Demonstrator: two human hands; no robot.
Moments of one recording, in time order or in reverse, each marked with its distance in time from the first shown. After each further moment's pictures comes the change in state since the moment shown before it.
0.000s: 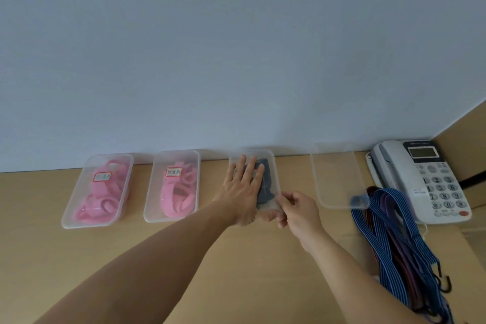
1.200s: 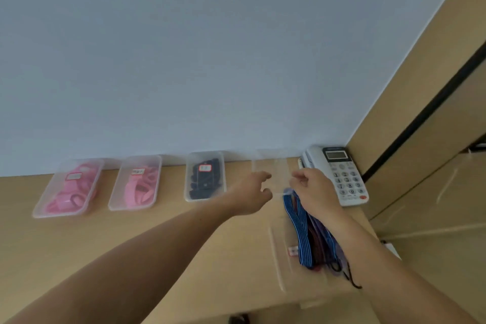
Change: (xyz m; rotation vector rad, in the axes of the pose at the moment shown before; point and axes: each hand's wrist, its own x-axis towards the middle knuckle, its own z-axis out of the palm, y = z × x) left_hand -0.031 0.160 -0.102 -0.666 0.039 -0.007; right_hand -0.077 -0.073 -0.176 -0.656 0.184 -0.392
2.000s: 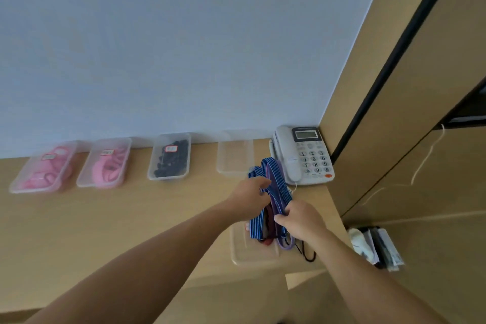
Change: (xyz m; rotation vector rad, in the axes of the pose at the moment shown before) left_hand 0.000 0.092 0.105 -0.067 -0.022 -0.142; right_hand -0.054 0.126 -0.021 -0.277 -0.400 0.178
